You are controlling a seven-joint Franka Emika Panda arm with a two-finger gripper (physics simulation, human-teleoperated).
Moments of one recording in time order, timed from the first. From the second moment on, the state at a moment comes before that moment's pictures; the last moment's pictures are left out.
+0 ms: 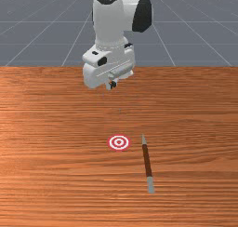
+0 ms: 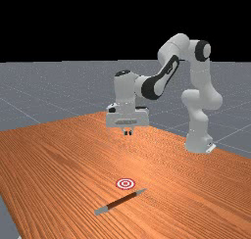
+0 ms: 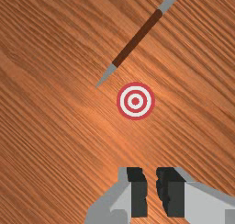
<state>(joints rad) 0.05 0.23 -0.11 -1.98 0.04 2.11 -0.04</state>
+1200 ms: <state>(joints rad) 0.10 0.80 -0.09 -1.31 0.21 2.04 0.68</state>
